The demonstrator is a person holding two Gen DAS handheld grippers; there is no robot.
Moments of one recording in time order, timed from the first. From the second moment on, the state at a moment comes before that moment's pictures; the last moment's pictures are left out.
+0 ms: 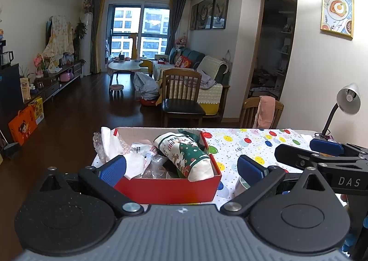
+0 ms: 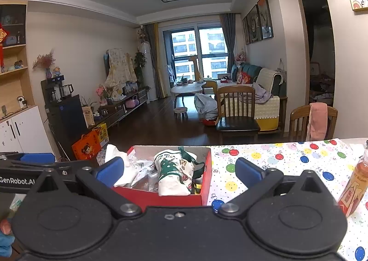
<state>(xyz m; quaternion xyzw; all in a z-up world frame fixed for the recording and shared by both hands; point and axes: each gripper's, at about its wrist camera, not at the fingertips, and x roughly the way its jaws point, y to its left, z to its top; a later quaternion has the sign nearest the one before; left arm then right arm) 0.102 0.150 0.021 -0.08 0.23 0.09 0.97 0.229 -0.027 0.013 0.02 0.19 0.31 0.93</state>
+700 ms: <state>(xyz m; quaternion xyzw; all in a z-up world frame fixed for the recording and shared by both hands) 0.101 0.146 0.017 -0.08 0.23 0.10 0.96 0.225 -0.026 0.010 0.02 0.20 0.31 0.93</state>
